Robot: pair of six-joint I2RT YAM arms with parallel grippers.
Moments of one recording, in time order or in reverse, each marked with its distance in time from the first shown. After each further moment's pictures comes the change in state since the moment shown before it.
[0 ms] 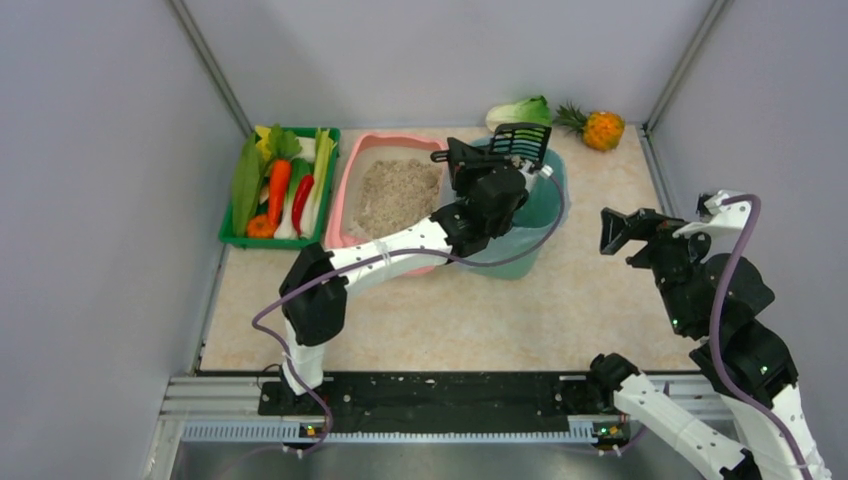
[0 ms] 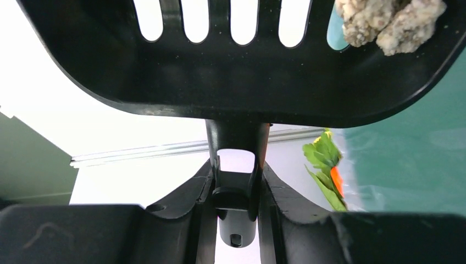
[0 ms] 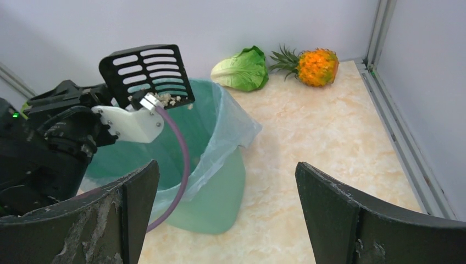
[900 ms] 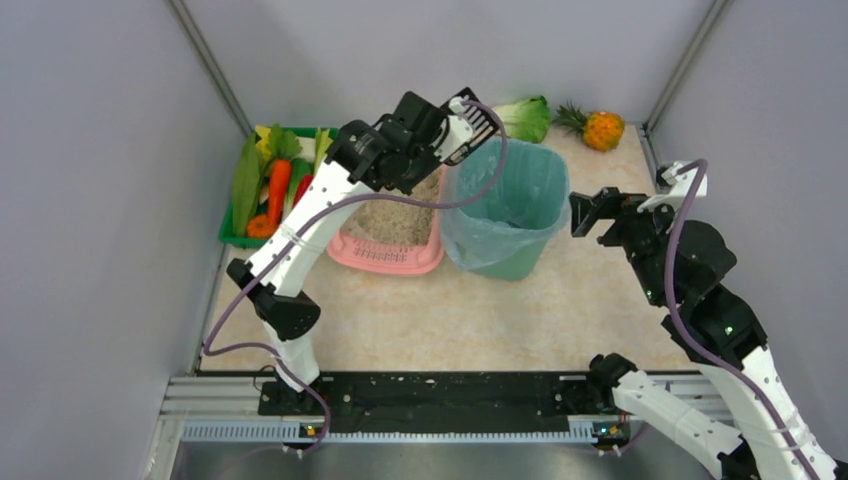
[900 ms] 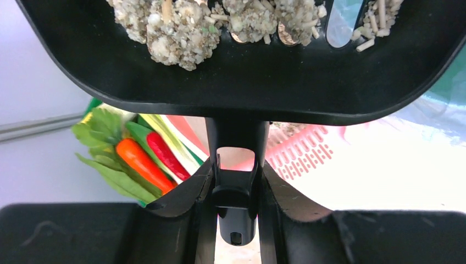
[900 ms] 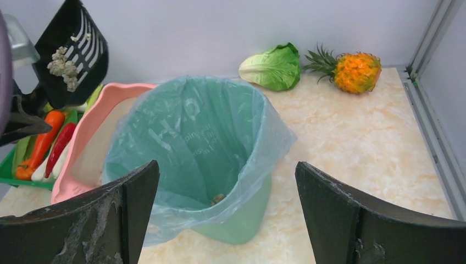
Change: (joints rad) left arm 0.295 -0.116 0.588 -1.349 0.869 -1.120; right arm 0.000 0.142 -0.003 0.126 -0.111 -0.017
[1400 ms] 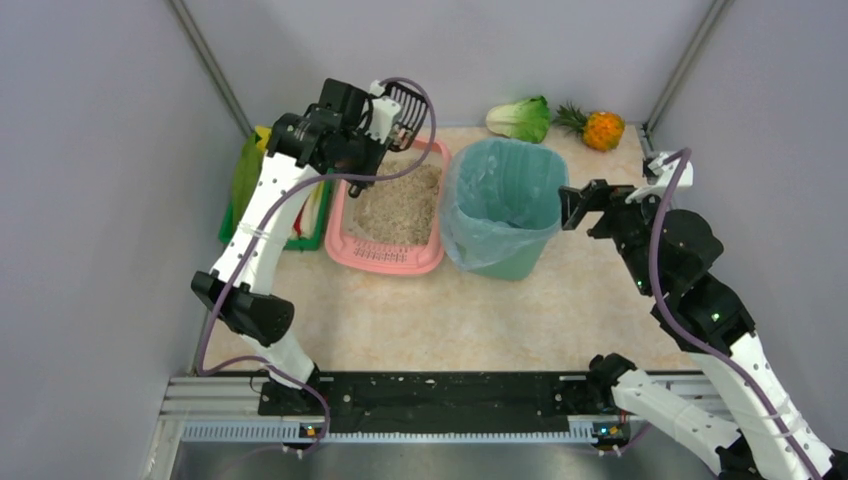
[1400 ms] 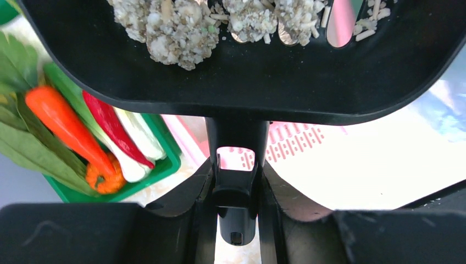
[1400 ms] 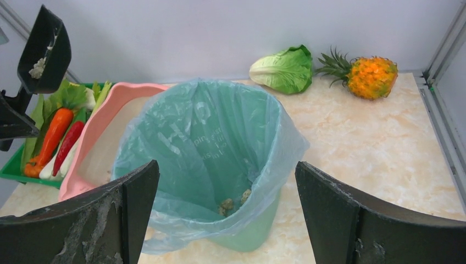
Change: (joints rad) left arm 0.333 -0.114 -0.228 0.055 0.297 -0.127; right arm 0.000 0.055 0.000 0.051 -0.032 -0.002
